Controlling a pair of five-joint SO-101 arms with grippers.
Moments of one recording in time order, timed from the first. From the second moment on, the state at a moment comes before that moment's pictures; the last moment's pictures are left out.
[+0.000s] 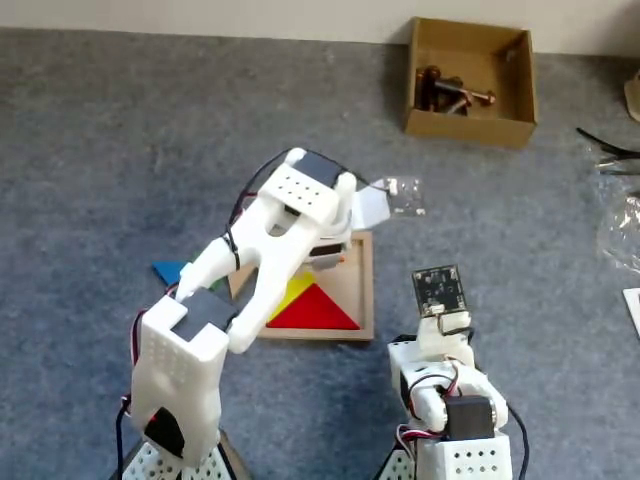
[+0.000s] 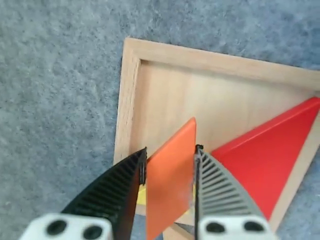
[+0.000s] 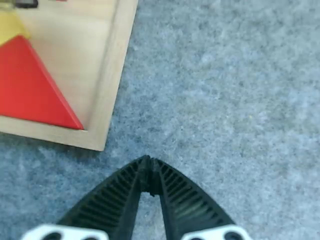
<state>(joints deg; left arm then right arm) 24.8 25.5 -12.0 79.9 -45.8 -8.2 -104.7 95.7 72.6 7.8</state>
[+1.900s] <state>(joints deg) 24.7 25.5 -4.4 69.2 -61.2 -8.2 -104.7 95.7 72.6 7.8</state>
